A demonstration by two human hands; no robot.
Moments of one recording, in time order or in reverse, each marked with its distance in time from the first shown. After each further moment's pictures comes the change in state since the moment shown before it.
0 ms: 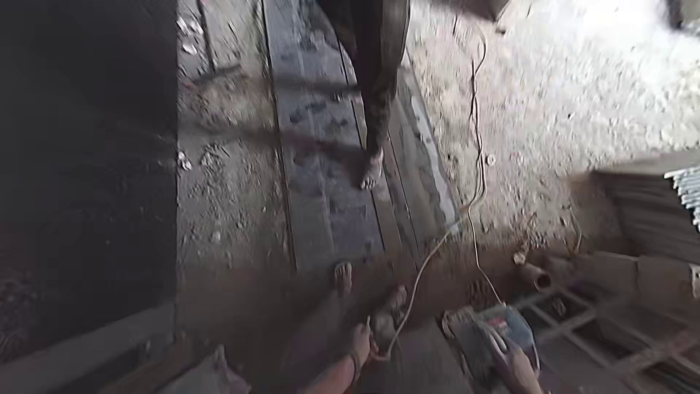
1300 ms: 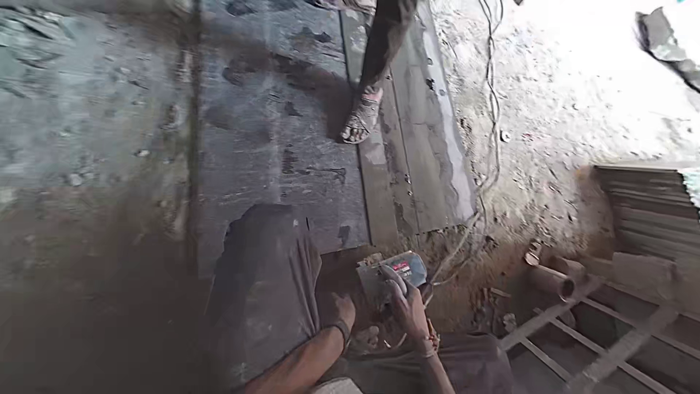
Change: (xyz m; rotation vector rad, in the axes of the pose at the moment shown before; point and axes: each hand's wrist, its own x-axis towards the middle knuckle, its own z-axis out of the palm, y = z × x) left_hand 0.376 -0.010 0.004 0.059 0.276 0.069; right_hand 0.275 -0.054 0.375 0.349 0.040 -0.293
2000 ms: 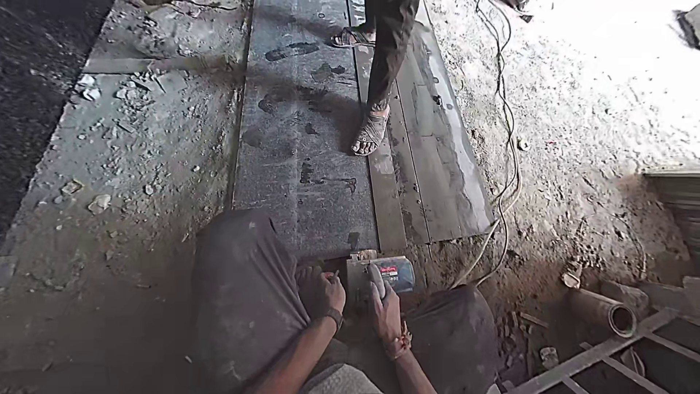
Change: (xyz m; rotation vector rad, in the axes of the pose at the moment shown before) left_hand 0.031 -0.005 -0.007 0.182 0.662 0.307; right_hand -0.001 0.014 0.055 0.071 -0.020 -0.165
